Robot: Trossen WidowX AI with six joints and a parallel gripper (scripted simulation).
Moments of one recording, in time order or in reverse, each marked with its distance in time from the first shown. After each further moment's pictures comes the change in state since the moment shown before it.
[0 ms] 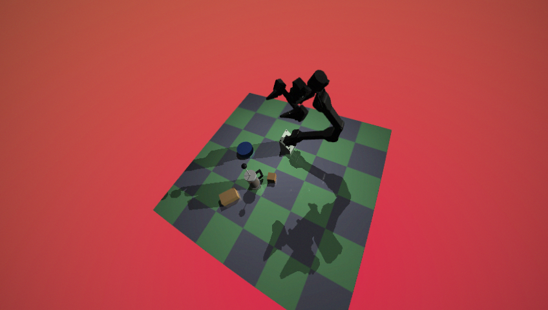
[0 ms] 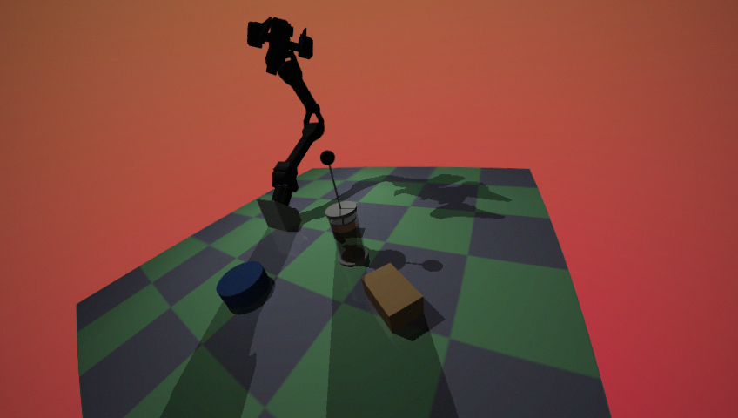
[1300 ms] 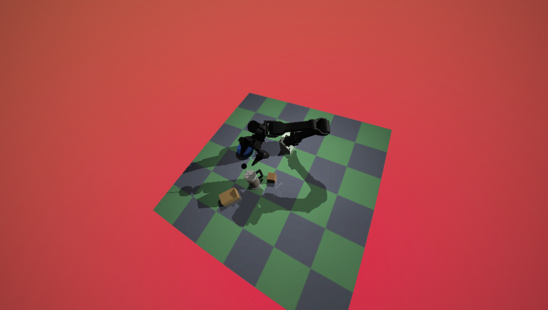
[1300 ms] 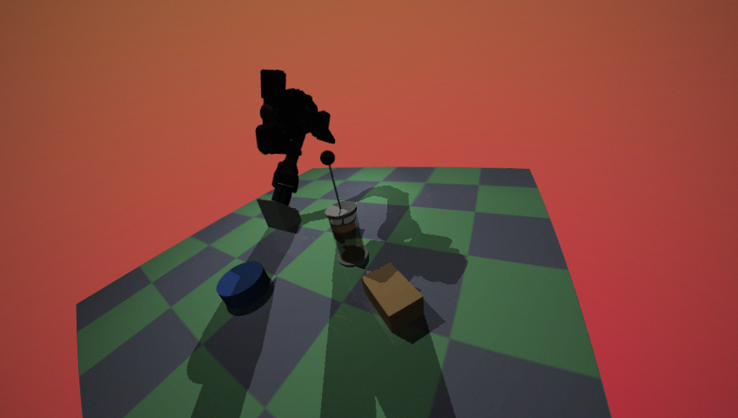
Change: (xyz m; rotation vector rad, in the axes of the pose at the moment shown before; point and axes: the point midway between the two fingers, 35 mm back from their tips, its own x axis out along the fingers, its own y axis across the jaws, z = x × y) arm 0.127 0.022 -0.319 0.255 0.656 0.318
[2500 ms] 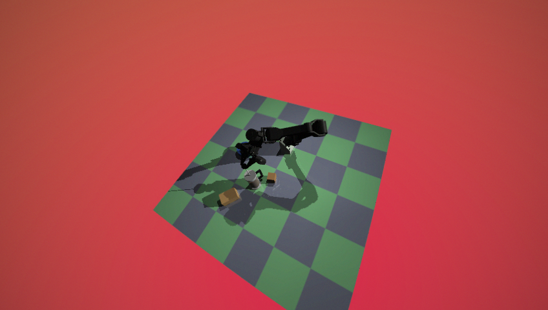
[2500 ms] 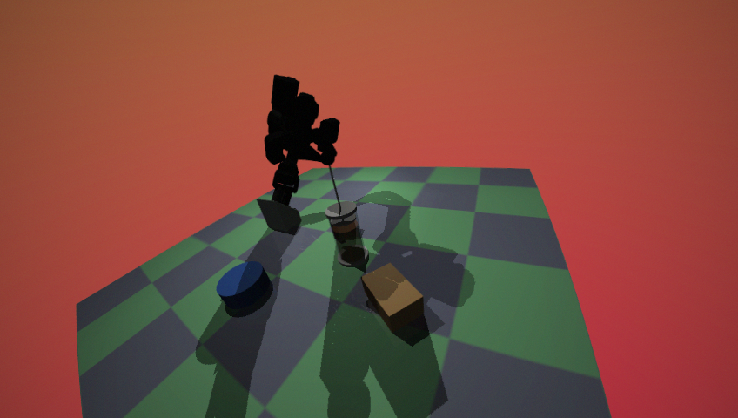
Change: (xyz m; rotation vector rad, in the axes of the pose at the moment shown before) arm 0.037 0.000 -0.003 0.002 0.001 0.001
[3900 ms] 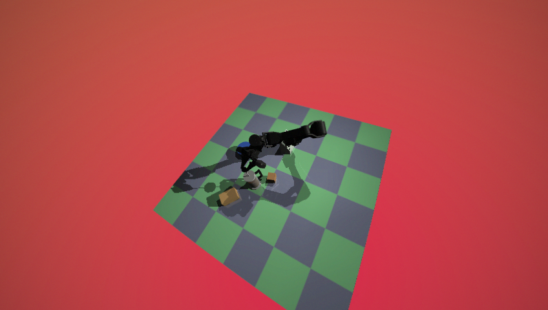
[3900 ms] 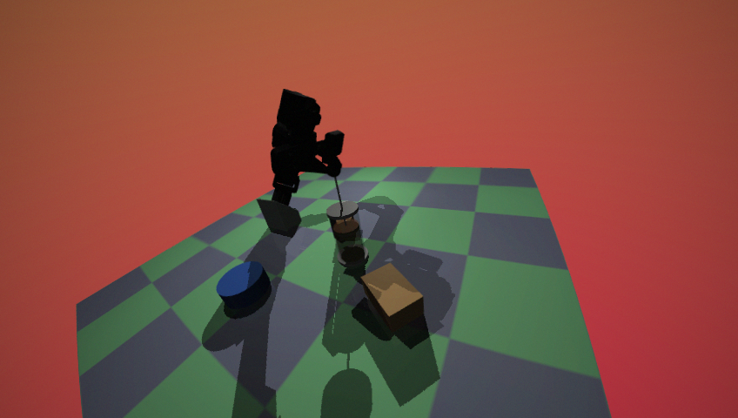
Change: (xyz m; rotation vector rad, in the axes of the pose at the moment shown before) arm 0.022 -0.002 -0.021 -0.018 -0.039 -0.003
